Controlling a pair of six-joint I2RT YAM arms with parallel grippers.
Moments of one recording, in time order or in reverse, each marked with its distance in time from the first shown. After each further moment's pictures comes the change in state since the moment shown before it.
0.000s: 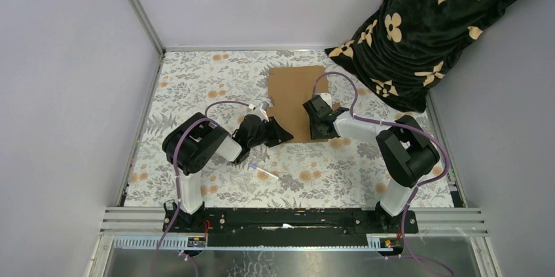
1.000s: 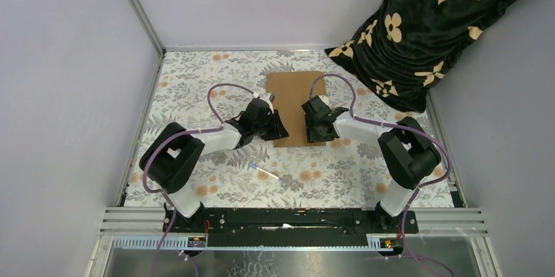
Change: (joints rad) left arm -0.018 -0.228 0.200 -0.698 -0.078 0.203; right arm 0.012 -0.016 0.006 -0.025 -0.073 0.000
